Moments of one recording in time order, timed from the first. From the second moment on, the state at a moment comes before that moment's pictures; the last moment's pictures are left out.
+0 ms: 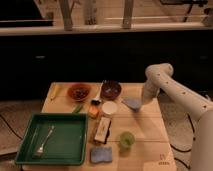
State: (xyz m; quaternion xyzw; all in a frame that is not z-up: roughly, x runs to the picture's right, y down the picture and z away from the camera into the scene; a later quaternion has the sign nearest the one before) arm 0.248 0.097 0.881 -0.32 -0.08 -0.10 0.94
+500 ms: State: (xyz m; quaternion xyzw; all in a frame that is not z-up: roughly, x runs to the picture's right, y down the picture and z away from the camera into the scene) arm 0.235 0.096 0.880 -0.32 -0.08 -0.13 0.94
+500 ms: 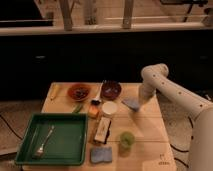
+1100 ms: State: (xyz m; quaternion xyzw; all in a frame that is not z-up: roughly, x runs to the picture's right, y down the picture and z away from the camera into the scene) arm 0.229 0.100 0.891 -0.32 -0.07 -0.15 0.93
